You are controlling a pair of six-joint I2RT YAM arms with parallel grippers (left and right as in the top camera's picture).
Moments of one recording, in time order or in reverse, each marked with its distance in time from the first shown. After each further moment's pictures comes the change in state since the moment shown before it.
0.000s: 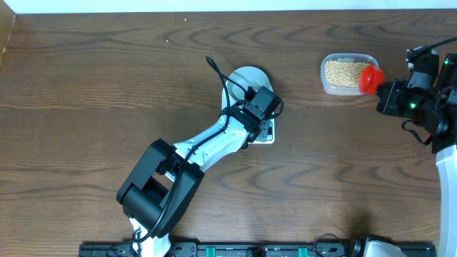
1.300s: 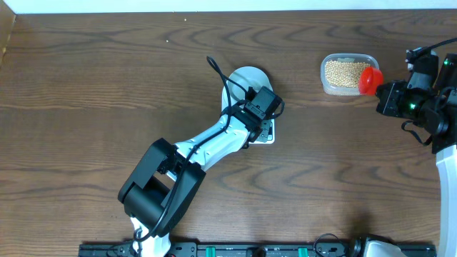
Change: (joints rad) left arm -0.003 0.013 0.008 -0.018 0.016 -0.019; right arm 0.000 0.000 0.000 -0.012 0.000 0.000
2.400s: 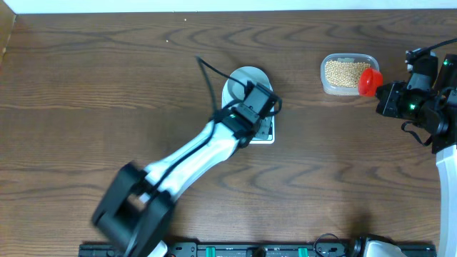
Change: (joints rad) left arm -0.005 -0.212 -0.044 0.030 0.021 0.031; right arm 0.000 0.000 0.000 -0.006 0.001 0.000
